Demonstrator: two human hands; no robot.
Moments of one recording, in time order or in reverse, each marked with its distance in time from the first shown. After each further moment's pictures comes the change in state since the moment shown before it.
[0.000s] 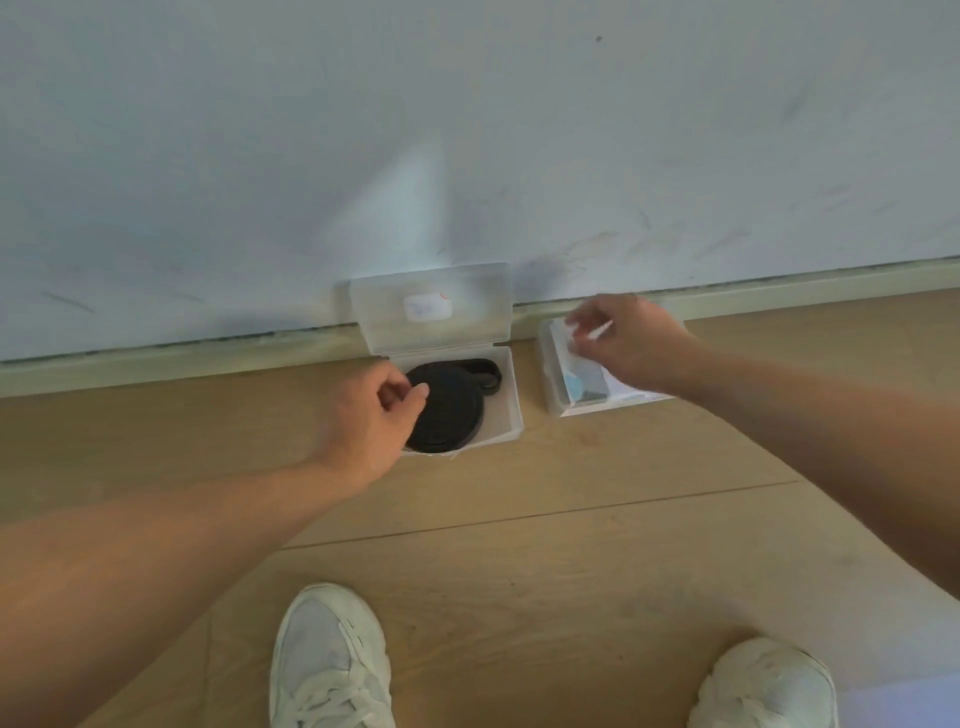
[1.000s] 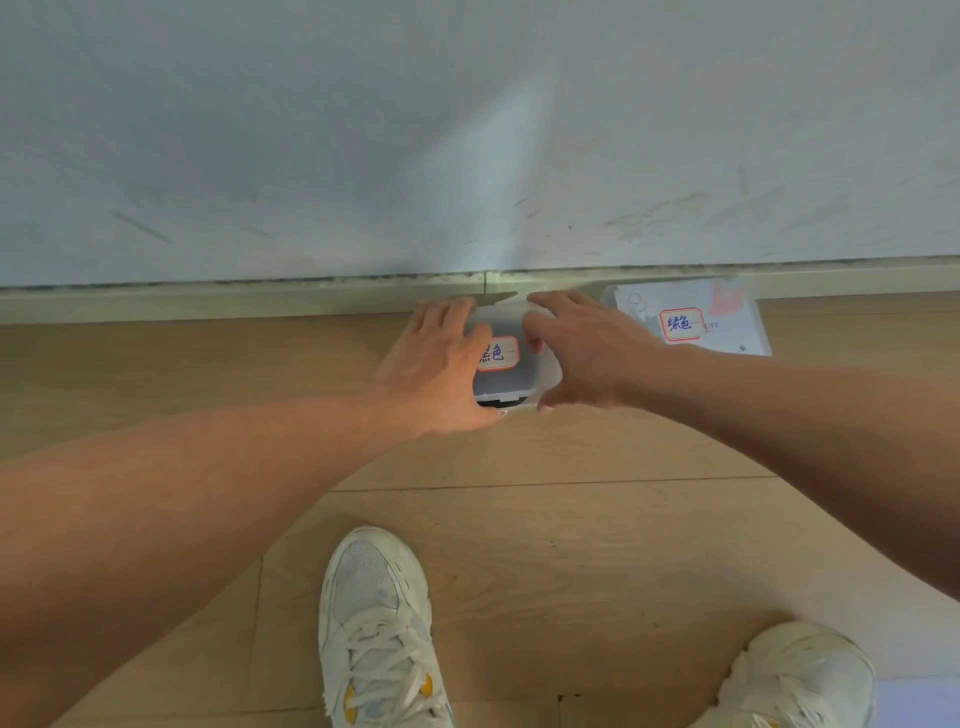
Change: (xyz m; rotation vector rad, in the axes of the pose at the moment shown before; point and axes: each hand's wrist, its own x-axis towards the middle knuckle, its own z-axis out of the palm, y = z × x) left_hand 0.009 0.001 -0.008 0.792 -0.254 0.465; right_hand 0.000 -0.070 0.071 -0.606 -0.194 -0.413
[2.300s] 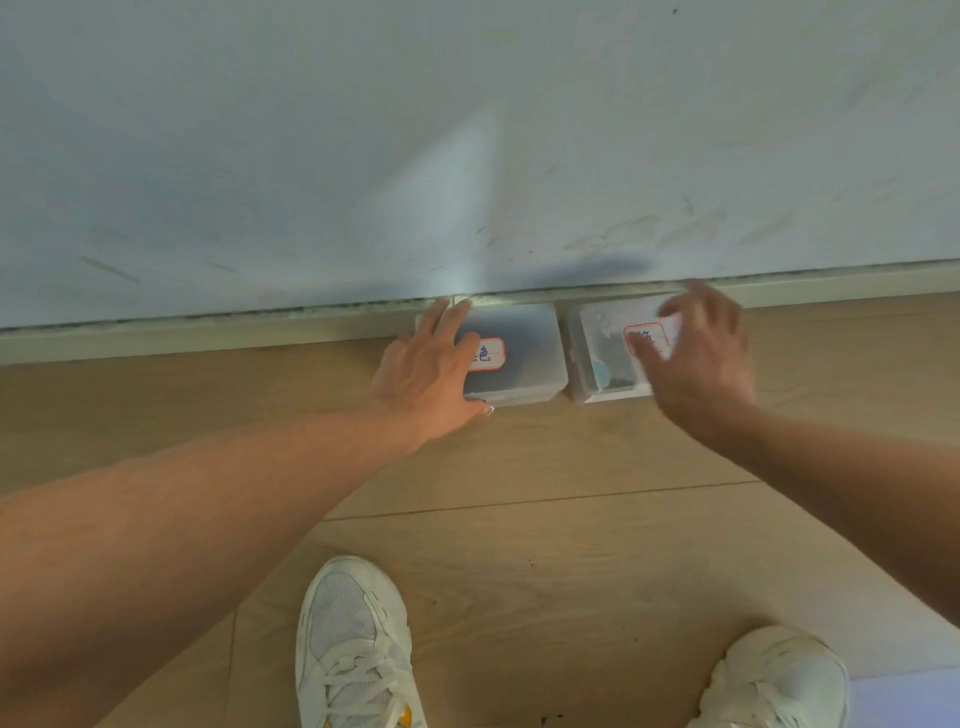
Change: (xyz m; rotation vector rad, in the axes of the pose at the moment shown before) left_hand 0.023 0.015 -0.008 -0.004 -0.046 -0.069; right_hand -0.068 0.078 0.027 0.289 0.560 0.647
